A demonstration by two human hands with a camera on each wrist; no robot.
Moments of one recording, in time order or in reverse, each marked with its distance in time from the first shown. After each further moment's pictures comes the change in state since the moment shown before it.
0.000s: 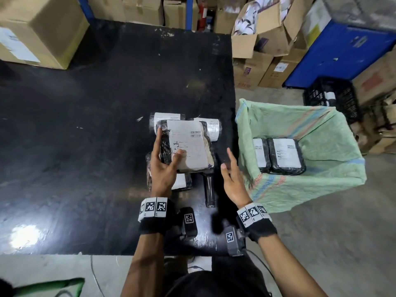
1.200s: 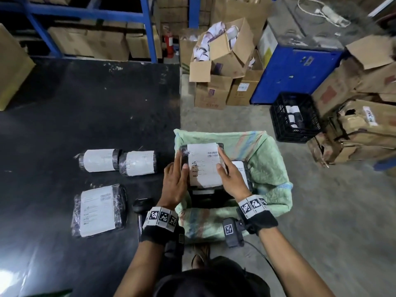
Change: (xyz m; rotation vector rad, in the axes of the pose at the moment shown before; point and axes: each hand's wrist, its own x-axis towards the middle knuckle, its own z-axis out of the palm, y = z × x) left_hand 0.006 -0.030 0.262 0.678 -0.372 0.106; right_hand 0.105 0.055 -0.241 0.111 -0.057 -0.159
